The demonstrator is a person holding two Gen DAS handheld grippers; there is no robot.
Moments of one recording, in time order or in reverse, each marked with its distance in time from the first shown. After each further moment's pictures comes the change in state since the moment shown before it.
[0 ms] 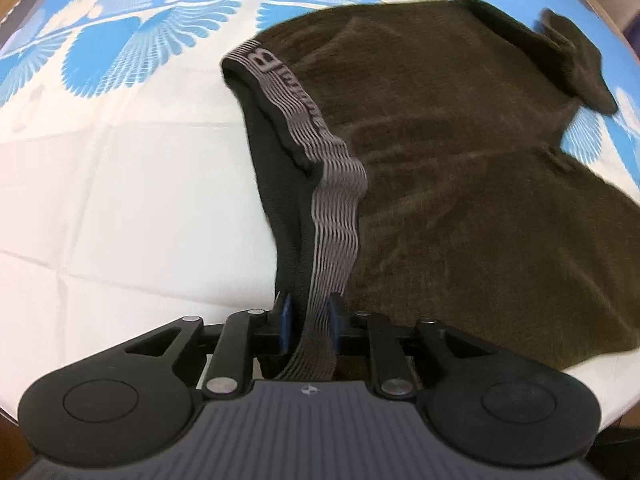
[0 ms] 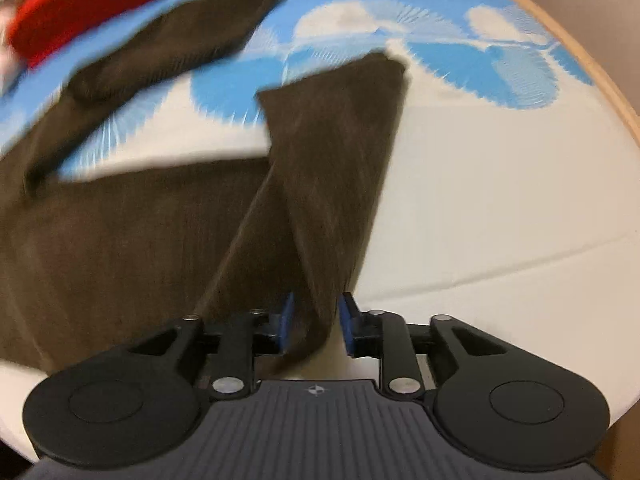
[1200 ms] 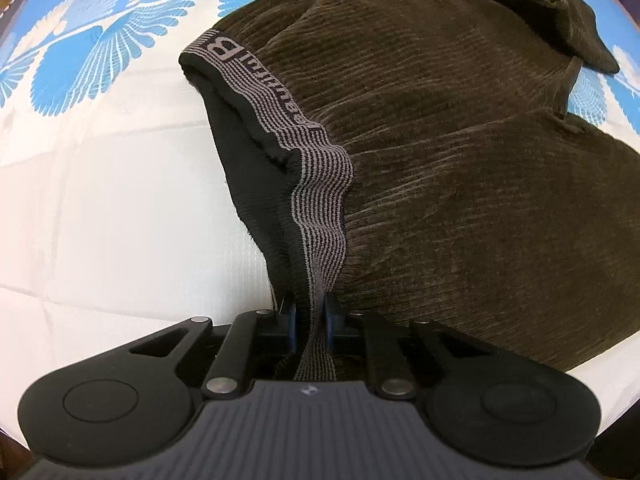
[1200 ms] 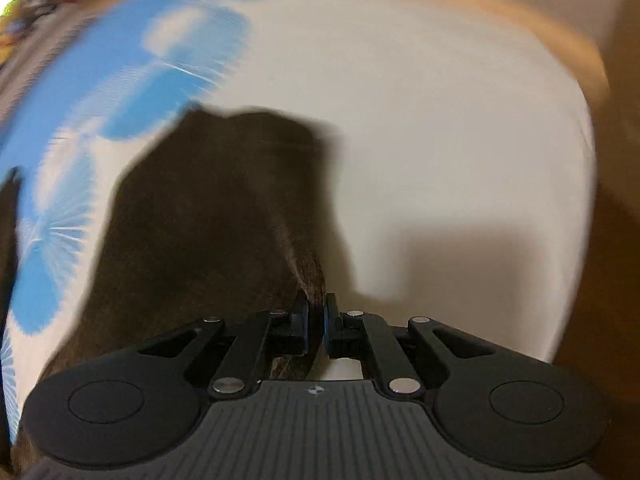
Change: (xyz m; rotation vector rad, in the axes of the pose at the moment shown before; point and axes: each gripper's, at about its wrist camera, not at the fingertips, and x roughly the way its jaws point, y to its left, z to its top) left arm 0.019 -0.012 -0.012 0.127 0.045 0.031; right arm 0.011 -0.154 -0.046 0.838 0.010 -0.254
